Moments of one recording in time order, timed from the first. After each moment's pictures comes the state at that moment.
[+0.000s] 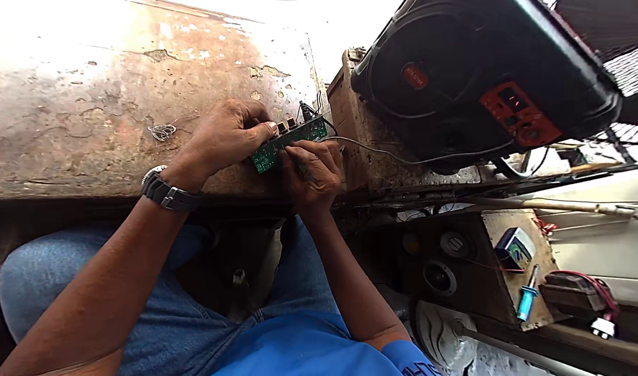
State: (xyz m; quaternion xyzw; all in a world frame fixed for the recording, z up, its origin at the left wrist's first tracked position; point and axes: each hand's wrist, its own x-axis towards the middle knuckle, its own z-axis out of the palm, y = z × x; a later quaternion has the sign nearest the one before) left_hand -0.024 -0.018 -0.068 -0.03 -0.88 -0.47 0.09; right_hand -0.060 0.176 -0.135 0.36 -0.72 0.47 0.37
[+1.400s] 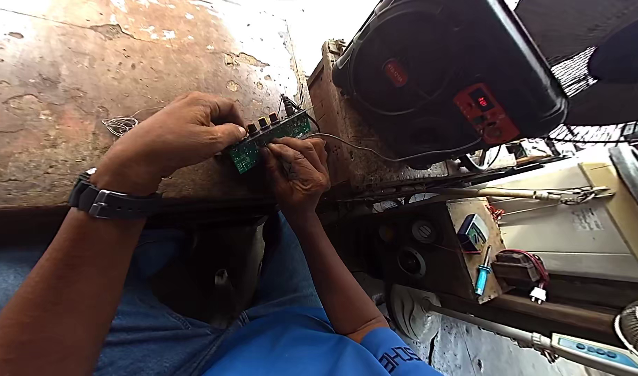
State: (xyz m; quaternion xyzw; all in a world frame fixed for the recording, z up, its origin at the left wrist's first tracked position) left_hand -0.012 -0.034 -0.058 -0.06 -0.86 -0.50 0.01; right_hand -0.058 0.177 -0.132 0.36 -0.72 0.47 0.37
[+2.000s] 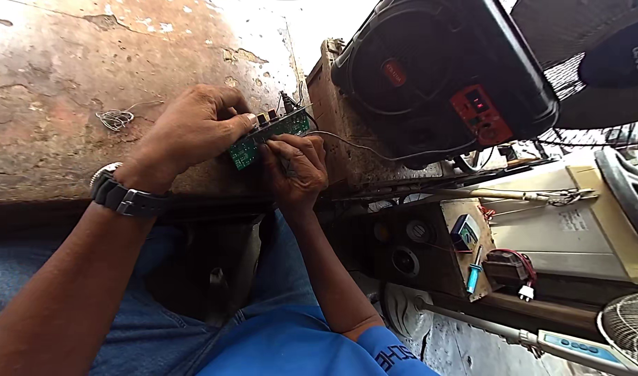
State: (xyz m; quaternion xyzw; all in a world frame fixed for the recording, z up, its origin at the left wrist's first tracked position) left_hand -0.021 -0.020 -0.067 -0.03 -0.87 -0.48 0.08; right_hand -0.059 0.176 -0.133 0.36 -0.72 0.47 0.37
